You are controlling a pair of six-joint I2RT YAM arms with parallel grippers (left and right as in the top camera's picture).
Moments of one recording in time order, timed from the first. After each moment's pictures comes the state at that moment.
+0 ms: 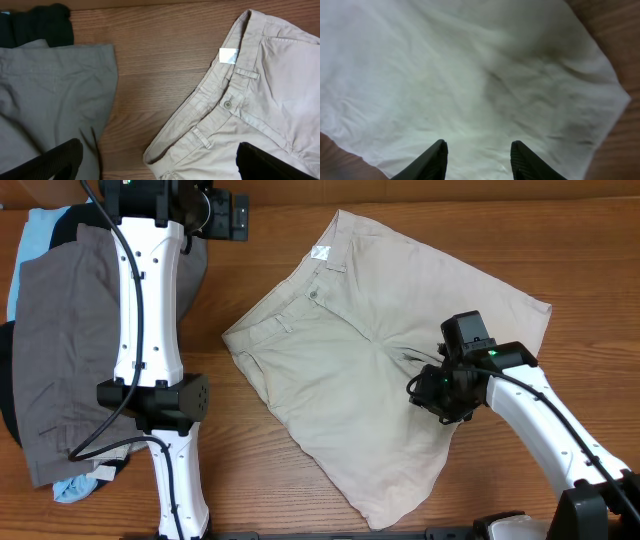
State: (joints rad) left arm -0.10 2.32 2.87 -1.57 0.02 -0.05; right arm 0.21 1.48 0.96 -0.95 -0.24 0.58
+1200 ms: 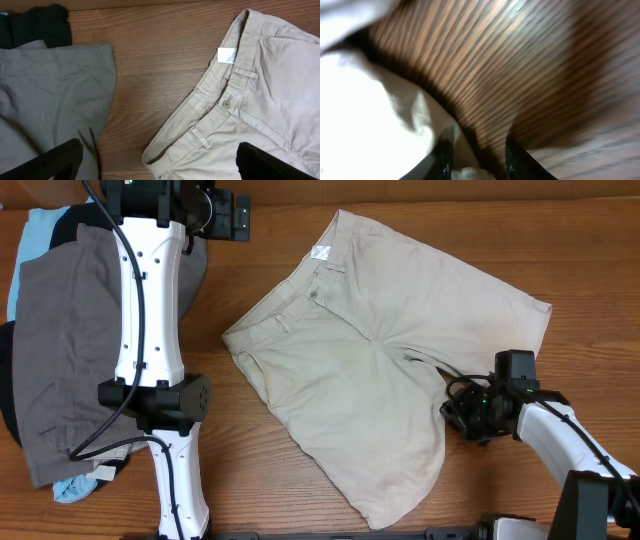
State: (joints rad) left arm -0.11 2.32 2.87 -1.57 0.02 -0.05; right arm -0.11 1.45 0.61 -0.54 -0.38 0.75
